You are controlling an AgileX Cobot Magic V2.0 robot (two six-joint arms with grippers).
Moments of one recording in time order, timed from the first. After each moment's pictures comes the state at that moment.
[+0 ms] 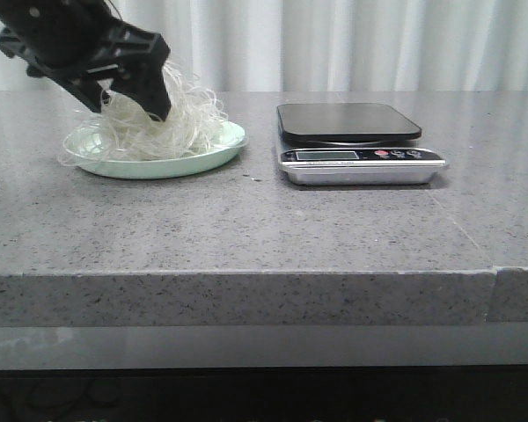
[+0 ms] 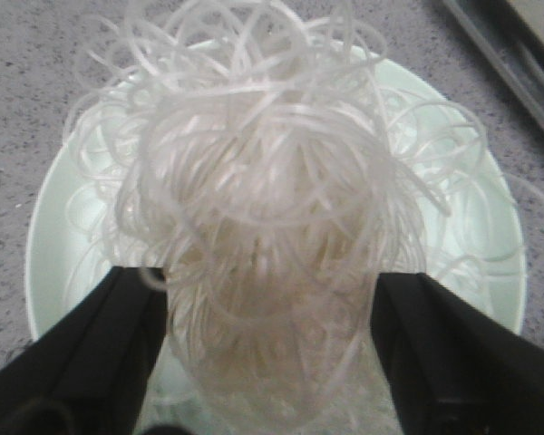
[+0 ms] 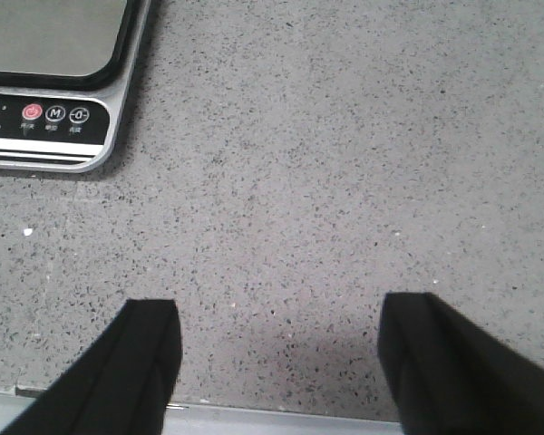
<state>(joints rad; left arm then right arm) -0.40 1.68 -1.24 -0.09 0.44 0.09 0.03 0.77 -0.73 0.03 0.71 -0.01</state>
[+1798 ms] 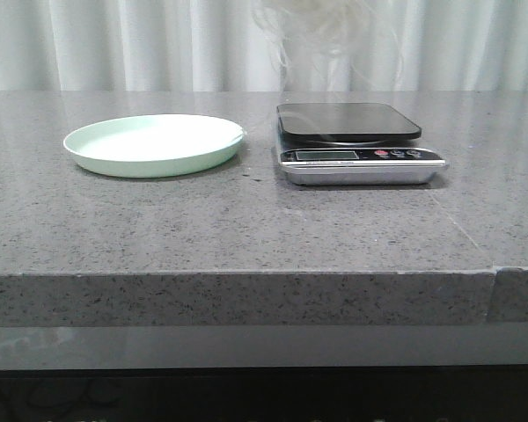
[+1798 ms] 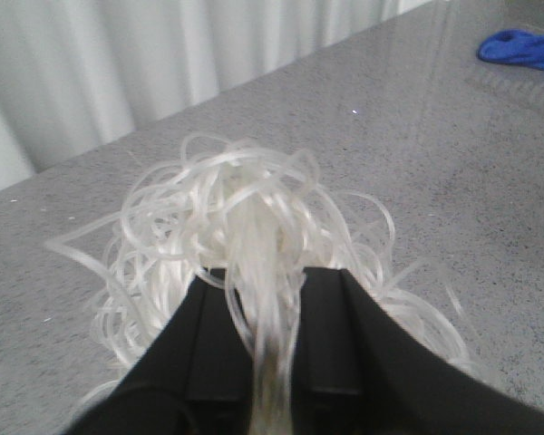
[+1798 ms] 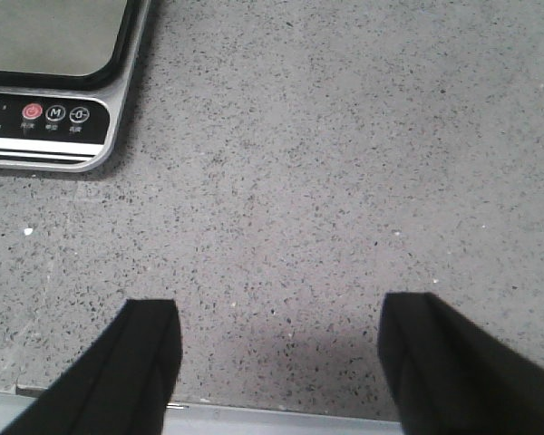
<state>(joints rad) -0.69 1.80 -1.79 -0.07 0.44 0.11 0.03 0.77 -0.73 0.03 0.71 -0.01</state>
